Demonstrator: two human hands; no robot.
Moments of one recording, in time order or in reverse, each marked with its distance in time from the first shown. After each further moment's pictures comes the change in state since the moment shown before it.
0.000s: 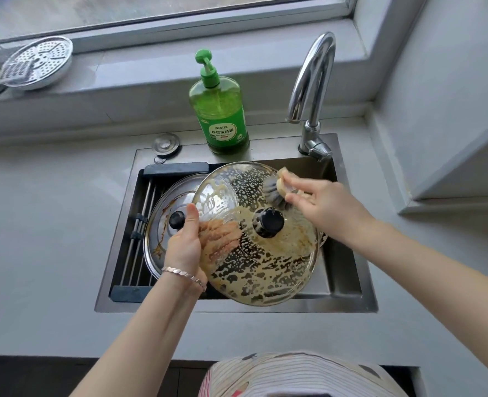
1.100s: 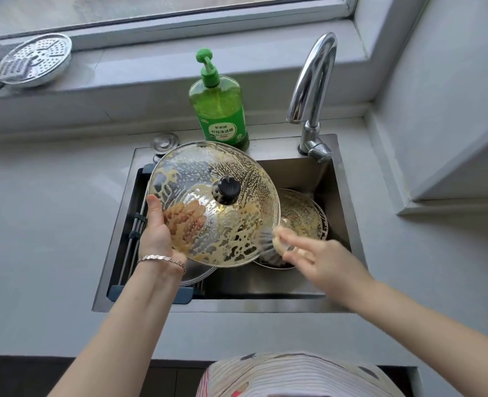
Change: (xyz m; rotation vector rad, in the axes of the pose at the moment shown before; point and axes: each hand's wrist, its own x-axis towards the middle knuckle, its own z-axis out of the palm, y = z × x) left_hand 0.023 0.020 -0.012 -0.302 0.081 -0.006; right_hand -0.056 0.026 0.048 0.032 -0.141 0.070
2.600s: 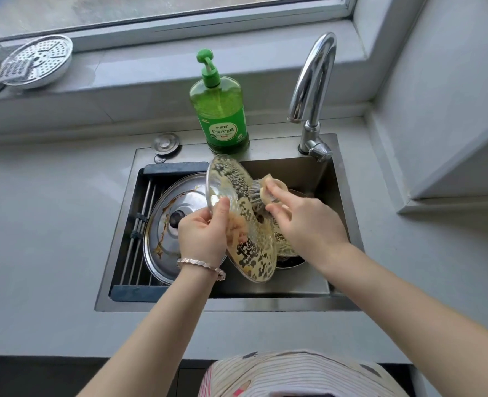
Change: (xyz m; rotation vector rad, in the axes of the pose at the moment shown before) left_hand -0.031 -0.028 0.027 0.525 -0.058 0.453; right_hand 0.037 -0.051 -0.015 -0.236 0.297 -0.023
